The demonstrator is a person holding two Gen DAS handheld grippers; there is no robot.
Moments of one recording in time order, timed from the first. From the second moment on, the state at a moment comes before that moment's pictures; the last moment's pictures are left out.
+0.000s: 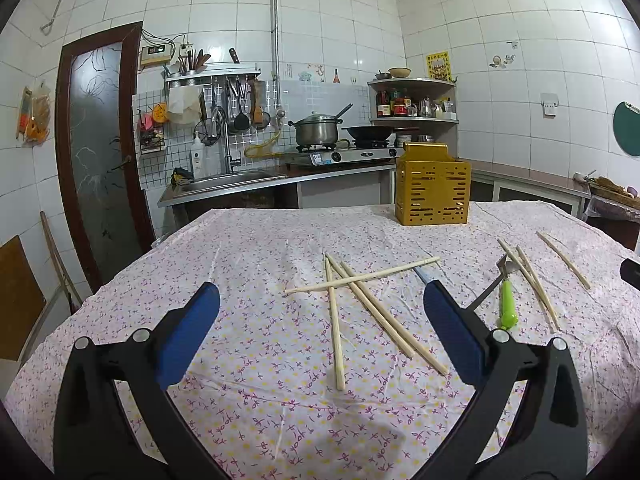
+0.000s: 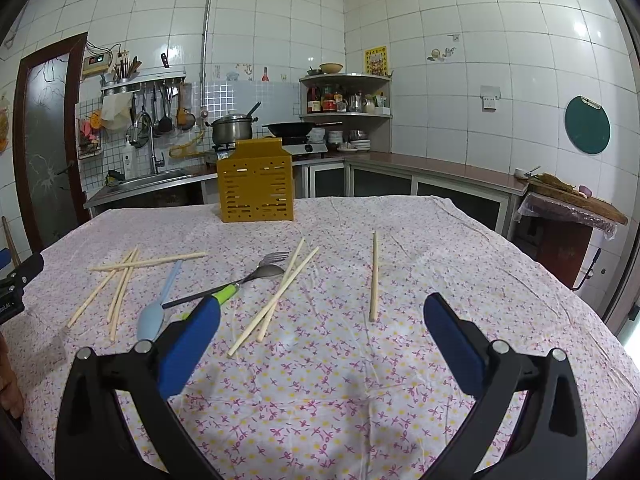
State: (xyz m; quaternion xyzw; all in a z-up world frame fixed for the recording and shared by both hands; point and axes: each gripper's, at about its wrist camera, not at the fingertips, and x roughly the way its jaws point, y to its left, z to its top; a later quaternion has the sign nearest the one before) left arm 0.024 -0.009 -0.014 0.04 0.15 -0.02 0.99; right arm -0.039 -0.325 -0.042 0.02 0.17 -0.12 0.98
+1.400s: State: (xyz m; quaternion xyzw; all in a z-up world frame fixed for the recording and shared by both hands) left arm 0.087 -0.034 0.024 0.06 0.24 -0.12 0.96; right arm -0.013 -0.382 -0.005 0.06 0.22 -0.14 0.96
